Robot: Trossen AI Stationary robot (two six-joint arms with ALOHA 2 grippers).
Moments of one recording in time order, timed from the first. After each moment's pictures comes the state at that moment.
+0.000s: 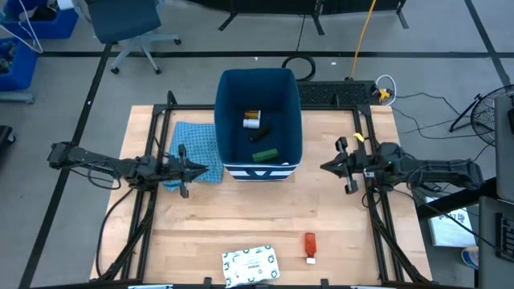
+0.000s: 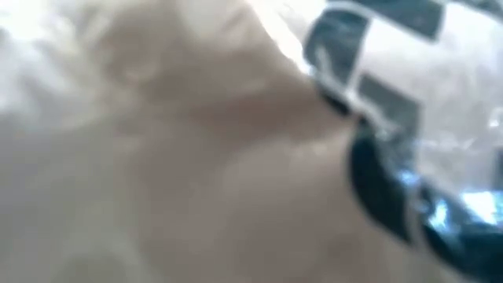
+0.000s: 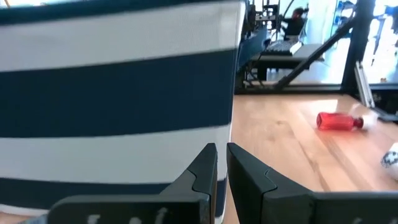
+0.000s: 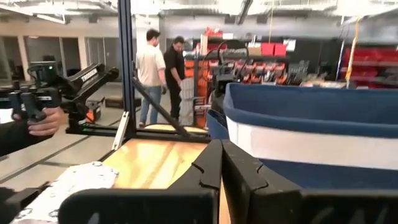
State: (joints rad) left arm -0.16 0.41 0.03 0.34 -0.29 0.03; right arm -0.11 0.36 0.17 0.33 -0.24 0.02
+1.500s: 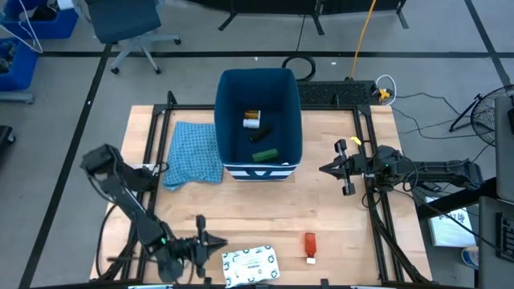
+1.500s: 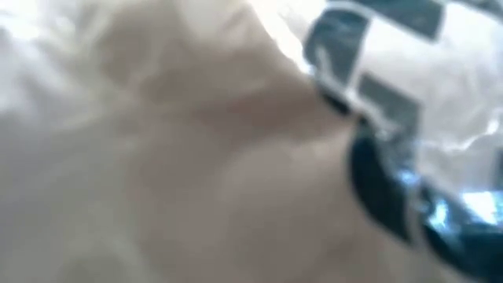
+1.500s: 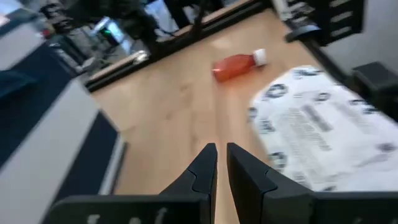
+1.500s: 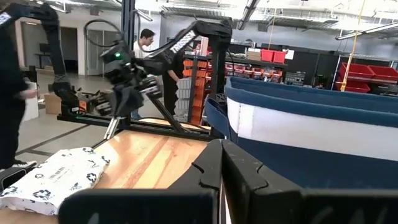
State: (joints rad) left arm -0.95 1.65 0.91 0.08 -0.96 -0.16; right arm -0.11 0.36 0.08 0.42 -0.23 -0.06
